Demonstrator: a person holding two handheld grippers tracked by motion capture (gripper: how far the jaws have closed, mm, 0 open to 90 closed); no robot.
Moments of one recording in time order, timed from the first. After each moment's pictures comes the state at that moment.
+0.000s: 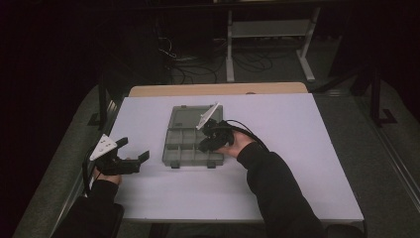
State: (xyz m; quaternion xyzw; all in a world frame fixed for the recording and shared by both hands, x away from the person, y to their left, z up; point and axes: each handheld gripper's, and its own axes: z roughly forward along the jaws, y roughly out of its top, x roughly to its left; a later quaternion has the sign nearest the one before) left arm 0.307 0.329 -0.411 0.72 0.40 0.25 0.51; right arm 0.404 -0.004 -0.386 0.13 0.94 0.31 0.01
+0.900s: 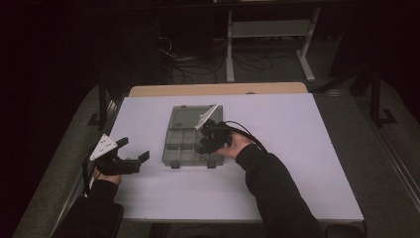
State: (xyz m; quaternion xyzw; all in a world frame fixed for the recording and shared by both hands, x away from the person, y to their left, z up) left arm 0.307 0.329 -0.411 0.72 0.40 0.25 0.51; right arm 0.406 -0.002 -0.391 0.15 0.93 0.32 0.02
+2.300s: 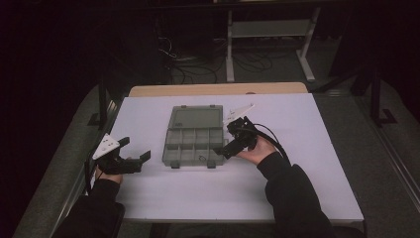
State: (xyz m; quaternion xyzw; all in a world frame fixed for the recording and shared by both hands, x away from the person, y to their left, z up) left arm 0.310 0.326 -0.412 0.73 0.40 0.25 0.50; right arm 0.379 -0.071 -0.376 0.24 0.88 0.39 0.09
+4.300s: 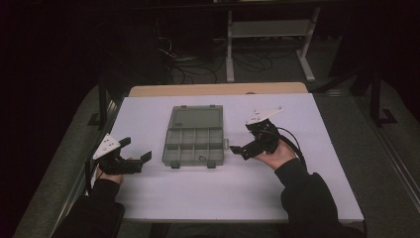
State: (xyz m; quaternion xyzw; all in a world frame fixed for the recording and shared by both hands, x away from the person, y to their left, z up) left arm 0.310 0.324 -0.412 0.73 0.39 0.25 0.50; right arm 0.359 -0.122 -0.368 0.28 0.85 0.43 0.11
